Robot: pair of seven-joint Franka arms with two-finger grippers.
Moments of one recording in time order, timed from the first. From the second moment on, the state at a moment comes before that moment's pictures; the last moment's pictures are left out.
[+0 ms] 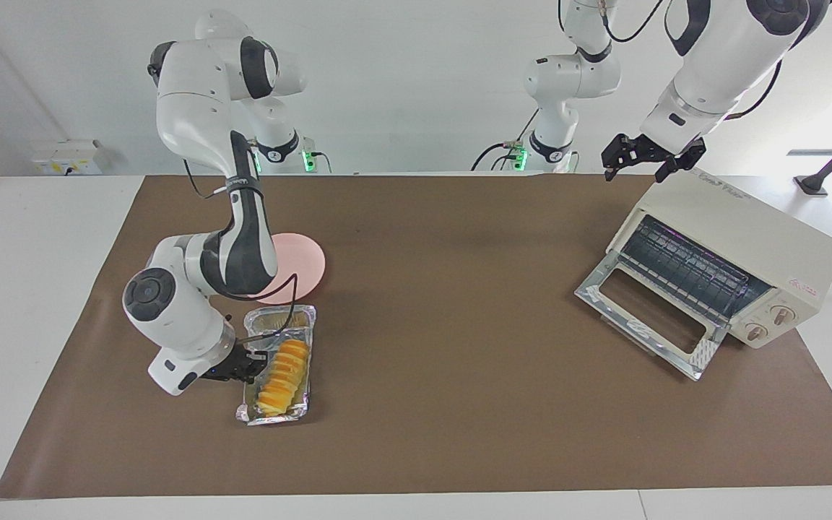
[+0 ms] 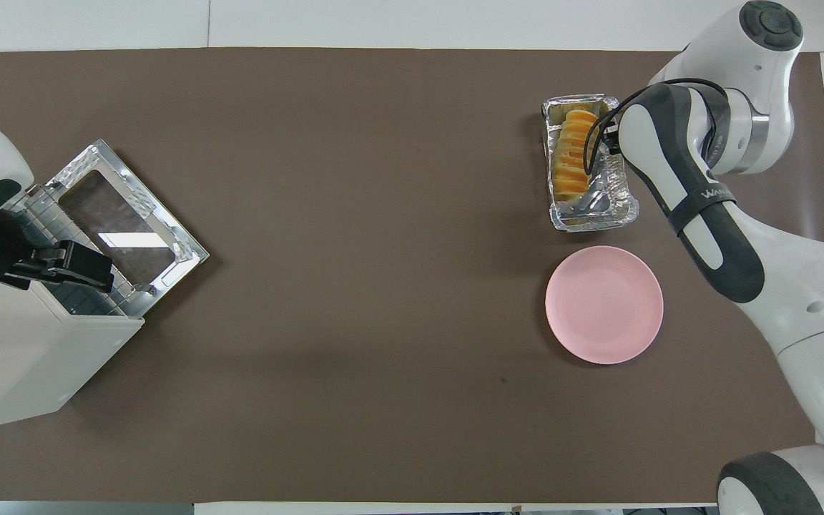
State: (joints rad) left arm -0.02 -0.07 -0.12 -1.67 -0.03 1.41 -0.03; right arm 0.05 0.72 -0.02 -1.28 0.09 1.97 -0.11
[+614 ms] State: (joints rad) left arm -0.02 -0.07 -0.12 -1.67 -0.03 1.41 -0.03; right arm 0.06 0.70 -0.02 -1.26 0.08 1.96 -0.11
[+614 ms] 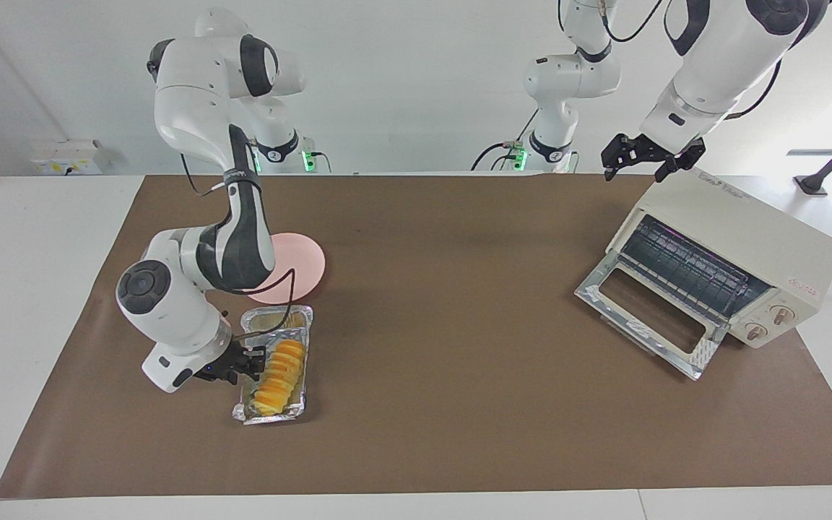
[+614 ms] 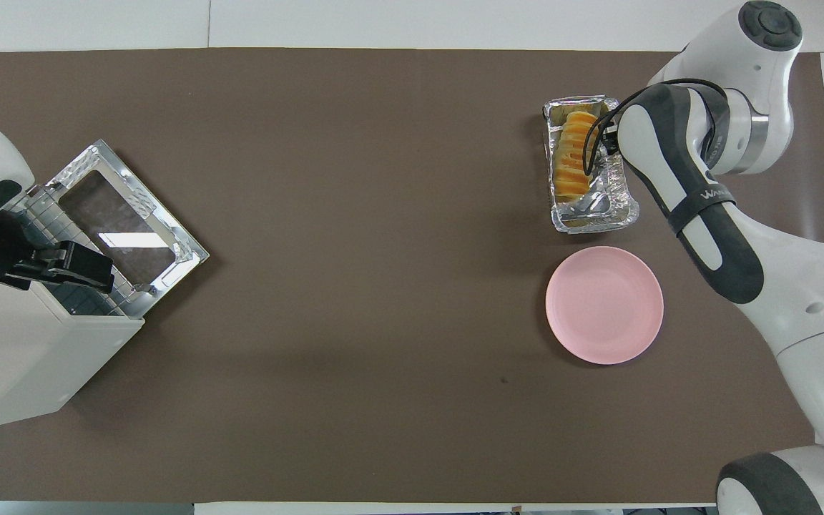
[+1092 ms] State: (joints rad) left arm -0.02 -0.07 -0.12 -1.67 -0.03 1.41 -0.03; right arm 0.13 0.67 -0.02 -1.29 0.03 1.99 -0.08
